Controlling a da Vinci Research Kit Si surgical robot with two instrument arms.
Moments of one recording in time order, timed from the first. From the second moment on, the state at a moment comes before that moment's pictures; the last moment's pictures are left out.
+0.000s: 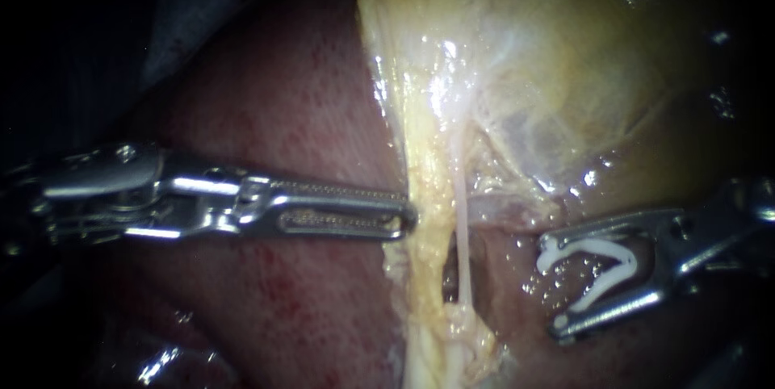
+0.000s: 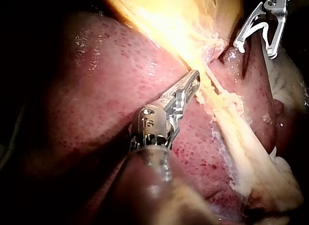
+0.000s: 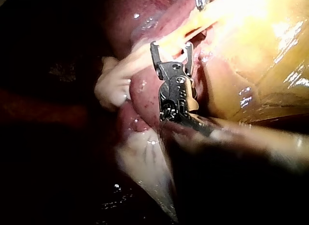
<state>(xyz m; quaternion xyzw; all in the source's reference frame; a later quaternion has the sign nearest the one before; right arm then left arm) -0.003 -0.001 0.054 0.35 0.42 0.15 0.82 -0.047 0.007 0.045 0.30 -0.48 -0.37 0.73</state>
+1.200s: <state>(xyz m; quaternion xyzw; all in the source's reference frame) 0.003 -0.003 0.056 0.35 0.42 0.15 0.83 -0.043 0.005 0.040 0.30 -0.49 -0.37 0.73</state>
